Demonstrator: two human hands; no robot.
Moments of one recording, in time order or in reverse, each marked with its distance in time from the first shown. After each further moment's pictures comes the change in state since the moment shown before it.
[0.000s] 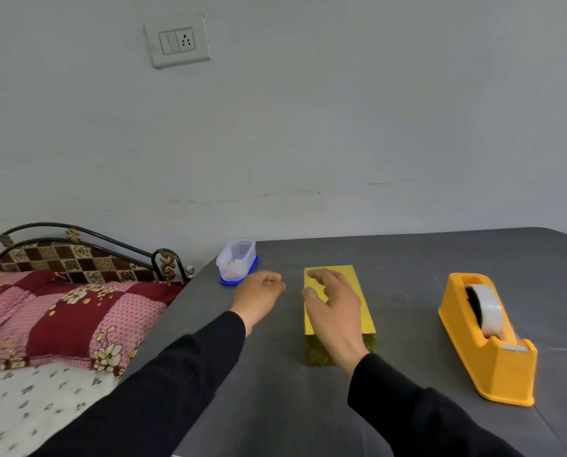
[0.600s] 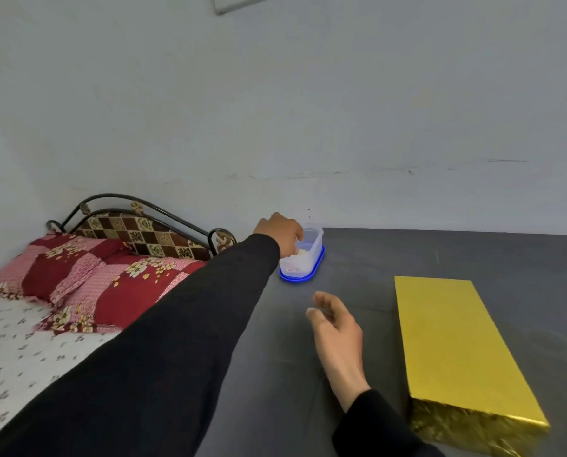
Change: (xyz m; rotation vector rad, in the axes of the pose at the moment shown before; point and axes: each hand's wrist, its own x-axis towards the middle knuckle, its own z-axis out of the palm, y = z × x) left_hand 0.195 -0.028 -0.103 1.145 -0.067 0.135; right_hand 0.027 0.039 0.156 0.357 -0.258 0.443
